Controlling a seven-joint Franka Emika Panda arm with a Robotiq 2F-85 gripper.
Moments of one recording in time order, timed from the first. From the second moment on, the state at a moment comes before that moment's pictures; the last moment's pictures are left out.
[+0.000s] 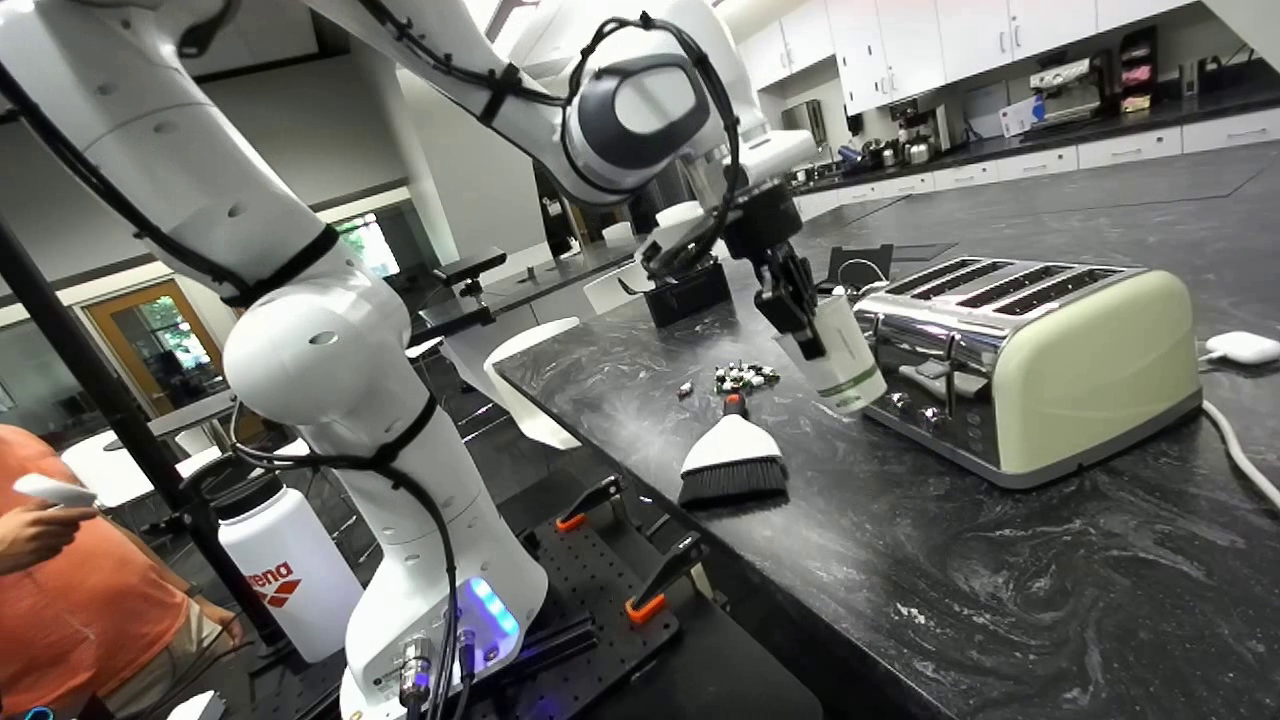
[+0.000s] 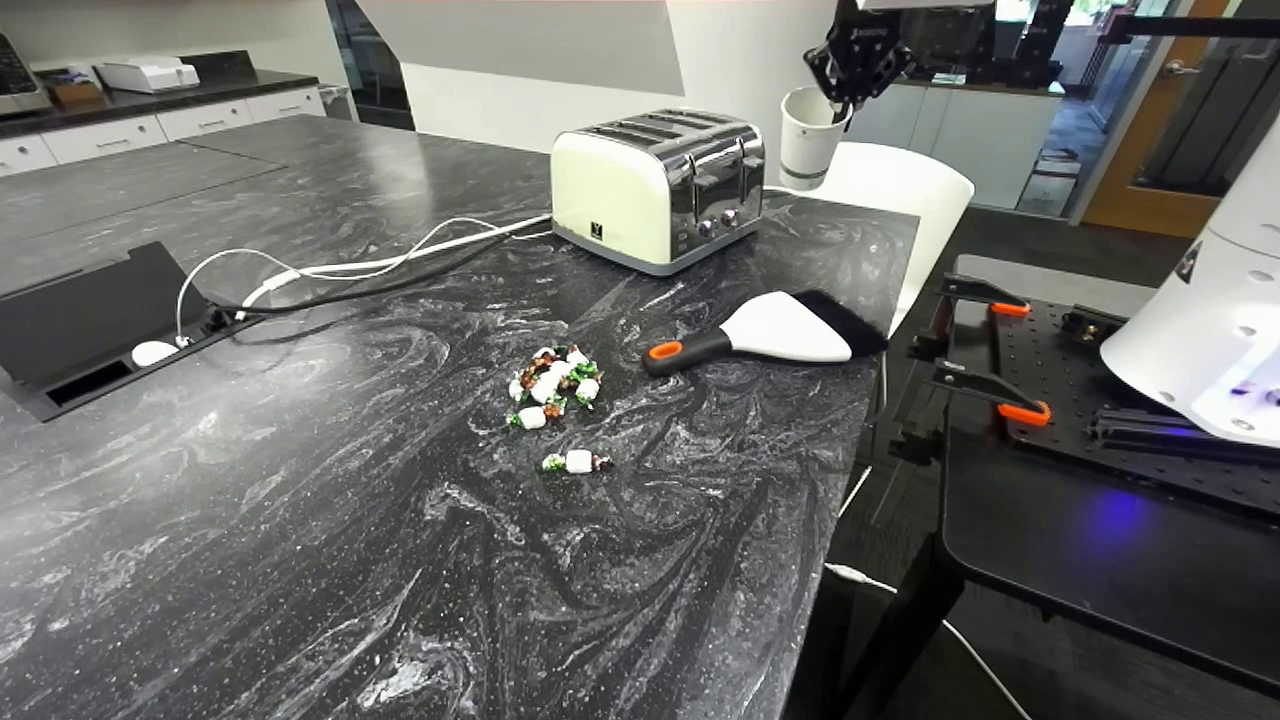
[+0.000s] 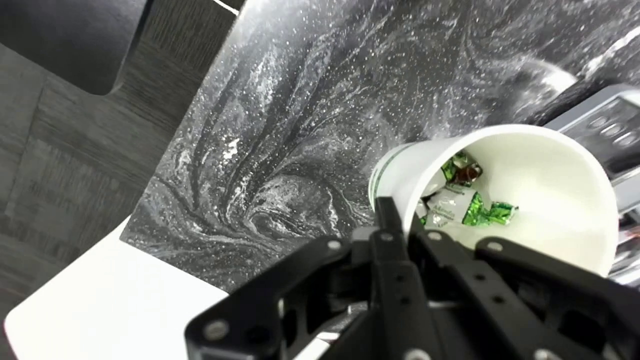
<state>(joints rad) -0.22 -0.28 -0.14 -2.70 -0.31 2.53 0.87</state>
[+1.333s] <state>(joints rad) 0.11 0.17 0.26 -2.10 -0.87 2.20 1.04</state>
